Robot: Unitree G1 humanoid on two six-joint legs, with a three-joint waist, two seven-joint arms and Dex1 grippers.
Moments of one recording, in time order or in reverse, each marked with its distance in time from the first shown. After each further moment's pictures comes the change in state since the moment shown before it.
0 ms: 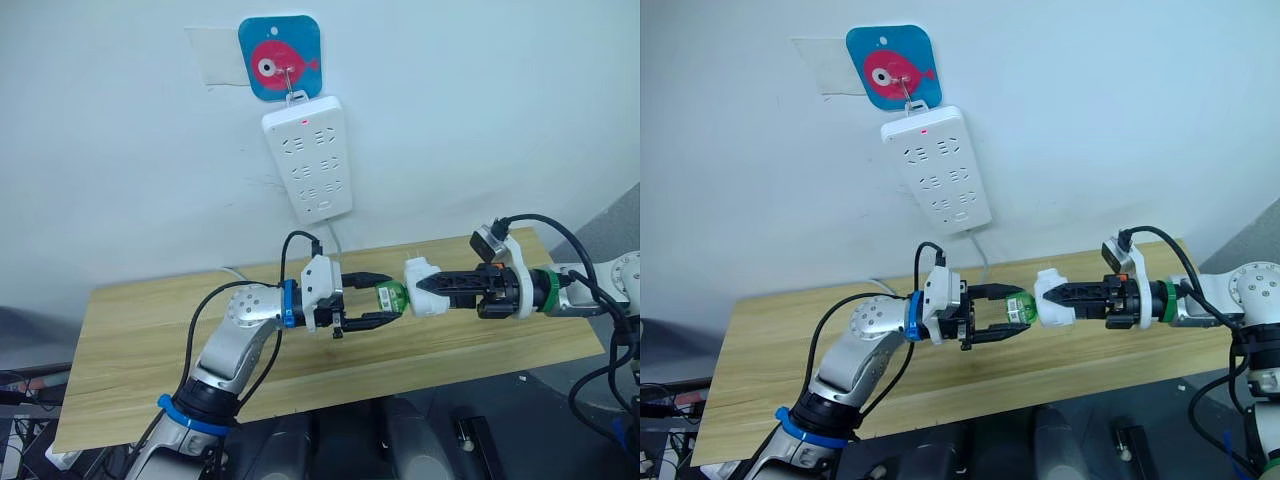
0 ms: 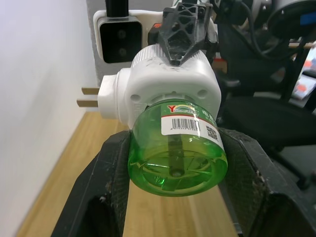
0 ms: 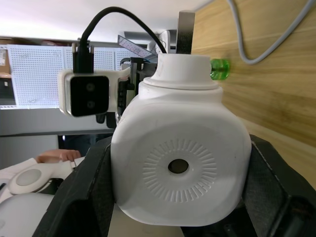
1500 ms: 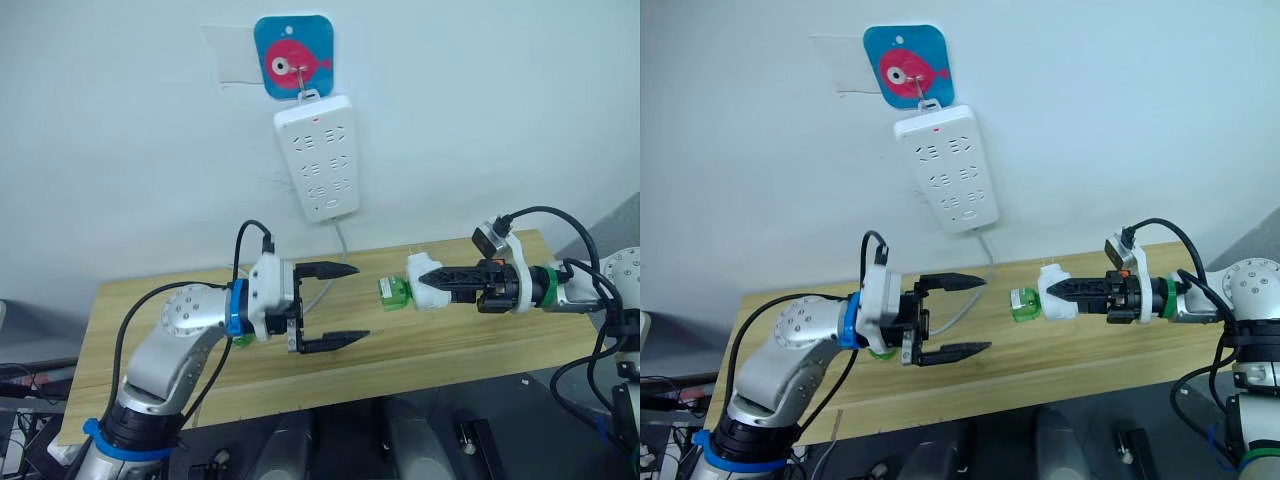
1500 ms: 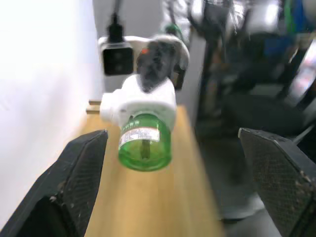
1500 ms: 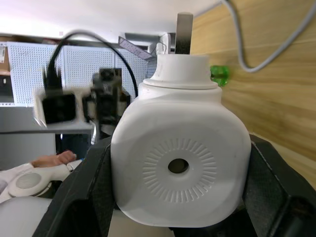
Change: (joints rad) left arm 0.138 0.179 0.119 -0.203 0.090 -0.307 -0.066; right arm -0.038 0.099 -0.118 0.051 -0.284 0.086 0.169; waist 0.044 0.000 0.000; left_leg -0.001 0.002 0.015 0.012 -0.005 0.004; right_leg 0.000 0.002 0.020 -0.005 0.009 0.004
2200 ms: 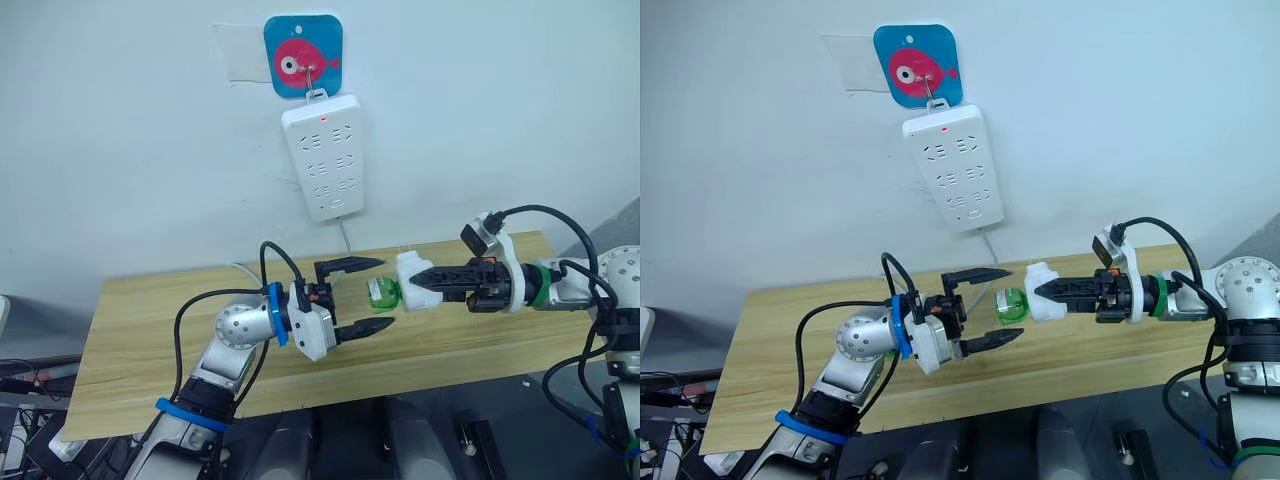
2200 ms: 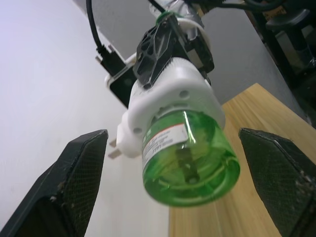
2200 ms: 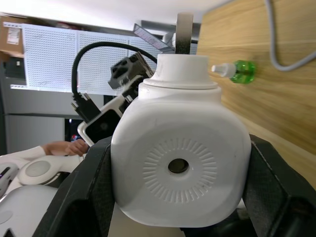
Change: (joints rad) left arm -0.124 -0.151 -0.121 0.418 0.333 -0.705 0.219; right arm -0.001 0.038 0.007 -0.043 0.141 0.000 -0.096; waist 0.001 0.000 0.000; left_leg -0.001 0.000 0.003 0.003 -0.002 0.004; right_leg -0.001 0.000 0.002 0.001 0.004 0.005
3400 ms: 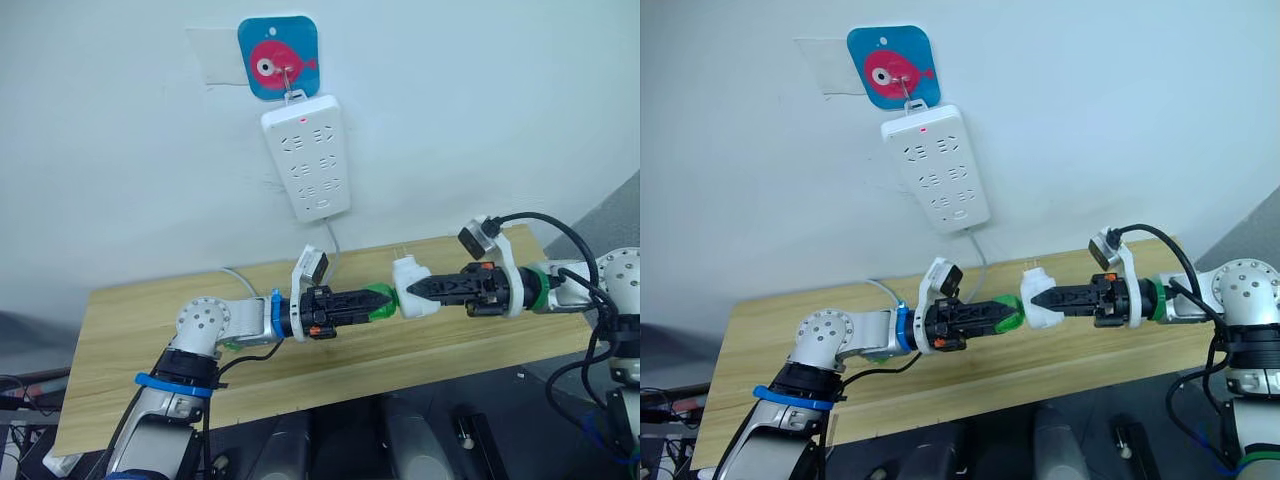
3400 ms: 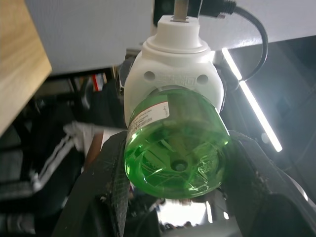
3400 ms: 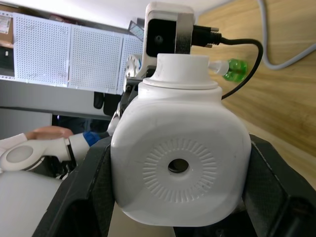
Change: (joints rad) left arm -0.129 0.057 0.166 0.048 -1.648 2.083 0.478; right arm 0.029 -0.022 0.019 -0.123 -0.112 -0.022 0.105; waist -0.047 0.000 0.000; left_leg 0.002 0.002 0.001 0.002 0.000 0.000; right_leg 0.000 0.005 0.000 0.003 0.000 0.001
